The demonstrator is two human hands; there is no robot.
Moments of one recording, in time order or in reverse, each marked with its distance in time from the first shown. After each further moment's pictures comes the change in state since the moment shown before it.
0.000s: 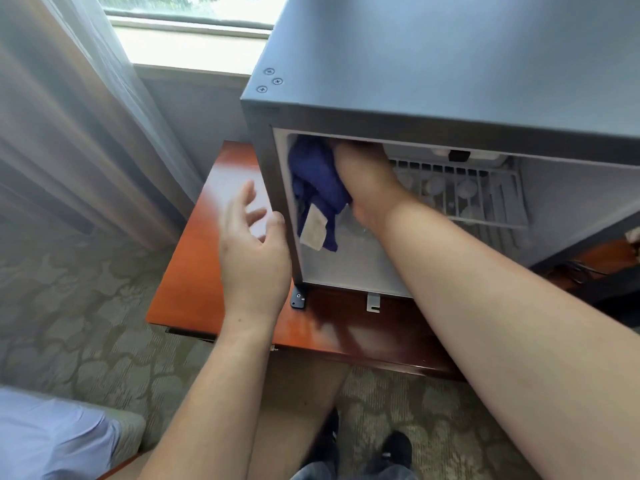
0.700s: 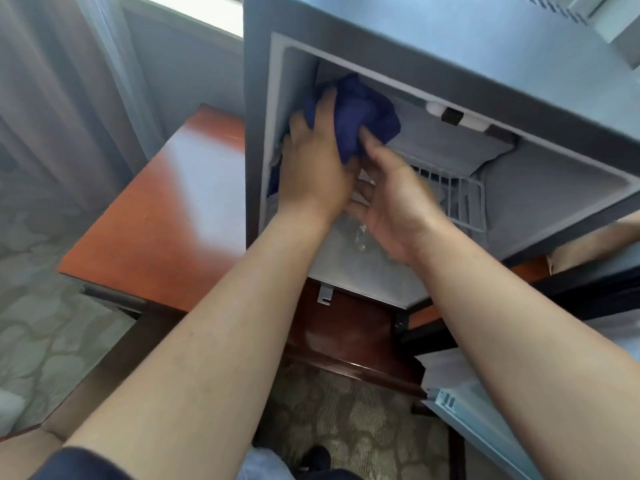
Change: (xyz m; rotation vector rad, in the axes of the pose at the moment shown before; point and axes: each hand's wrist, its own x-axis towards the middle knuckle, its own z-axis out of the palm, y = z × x) left_hand 0.026 0.002 0.103 0.236 -0.112 0.171; right_hand -0.061 0.036 -0.066 0.174 -0.154 0.002
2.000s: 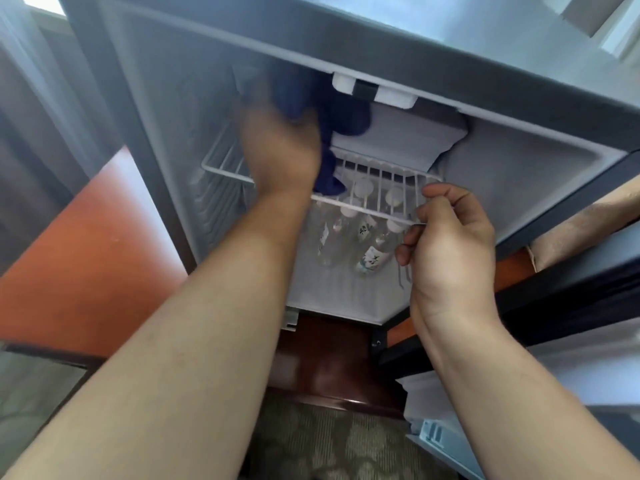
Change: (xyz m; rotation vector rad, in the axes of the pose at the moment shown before) left_hand 0.045 0.023 0.074 -0.347 0.400 0.023; right_hand -0.030 0.019 -0.095 -0.106 0.679 -0.336
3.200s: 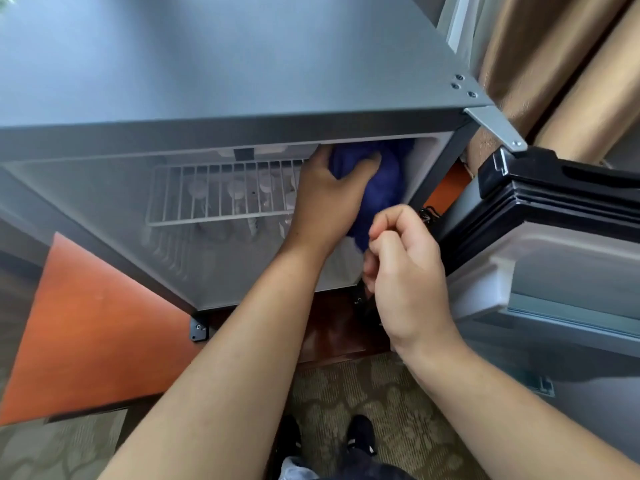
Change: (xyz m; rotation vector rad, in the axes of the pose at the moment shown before) left_hand -0.095 0.084 0.024 -0.284 -0.785 -0.272; right_hand -0.050 -0.031 -0.048 -0.114 -0.059 0.014
